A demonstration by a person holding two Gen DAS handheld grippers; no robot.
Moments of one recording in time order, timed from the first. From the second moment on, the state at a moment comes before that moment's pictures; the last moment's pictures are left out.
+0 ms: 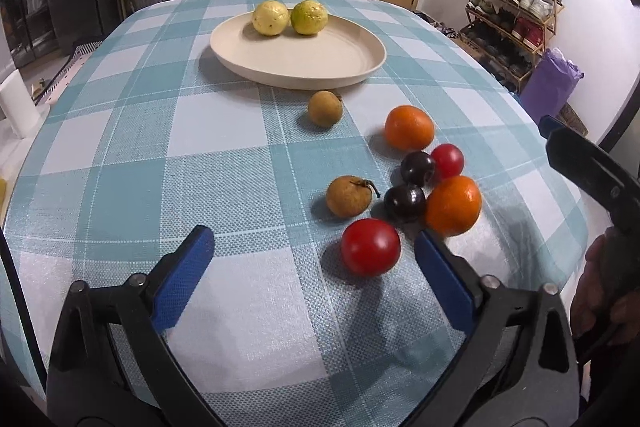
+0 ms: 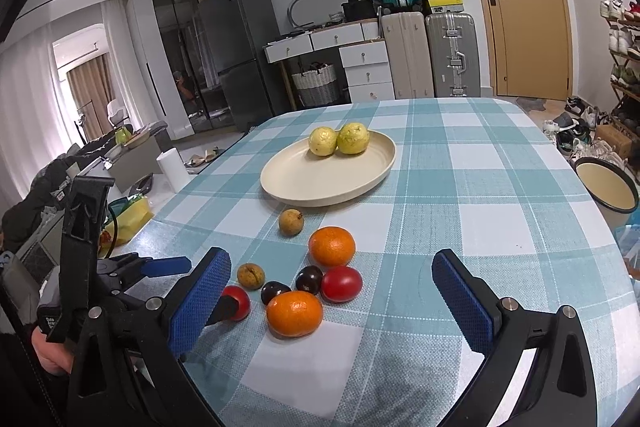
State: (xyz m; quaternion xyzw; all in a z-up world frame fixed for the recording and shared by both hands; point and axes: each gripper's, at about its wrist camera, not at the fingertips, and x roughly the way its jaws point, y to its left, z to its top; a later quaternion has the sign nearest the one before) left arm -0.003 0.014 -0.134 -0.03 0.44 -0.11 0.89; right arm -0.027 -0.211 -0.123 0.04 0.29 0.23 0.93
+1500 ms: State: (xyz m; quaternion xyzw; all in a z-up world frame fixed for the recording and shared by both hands) left arm -0.035 0.060 -0.111 -0.12 0.40 -0.19 0.89; right arm -0.022 -0.182 -0.166 0.08 0.38 0.30 0.87
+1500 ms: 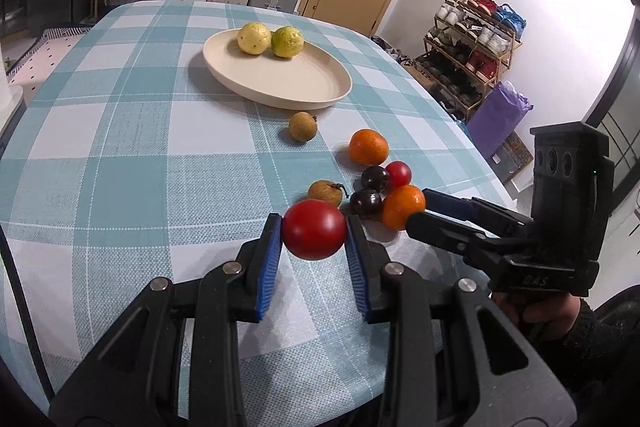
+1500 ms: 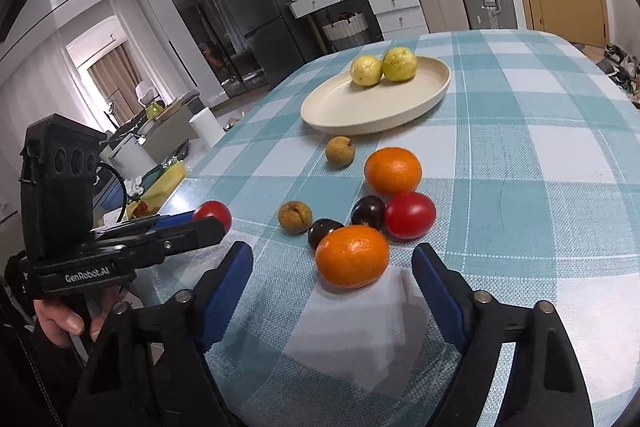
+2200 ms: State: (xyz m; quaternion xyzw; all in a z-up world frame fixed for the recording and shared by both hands) left arm -0.015 0.069 -0.099 -0.11 0.39 -0.18 0.90; right arm -0.015 -0.205 -0.168 0.12 0.39 0.29 0.87
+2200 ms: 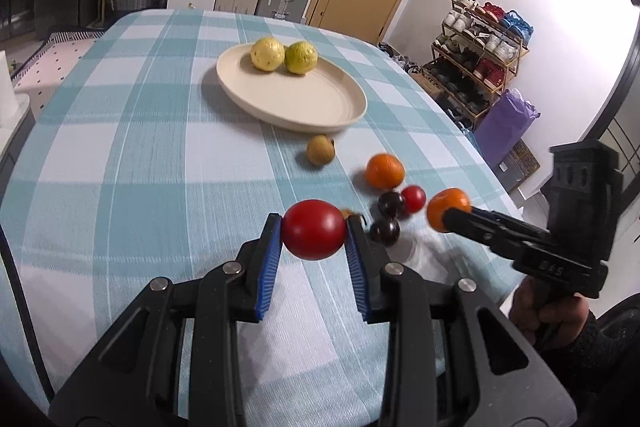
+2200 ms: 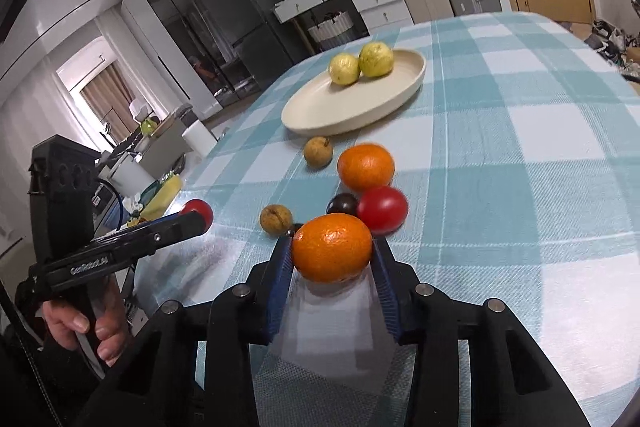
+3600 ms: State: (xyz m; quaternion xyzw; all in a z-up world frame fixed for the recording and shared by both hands) left arm 0.256 0.094 -0.105 -0.12 0.44 -0.15 0.88; right arm 0.193 -0.131 -0.115 0.08 0.38 0.31 0.86
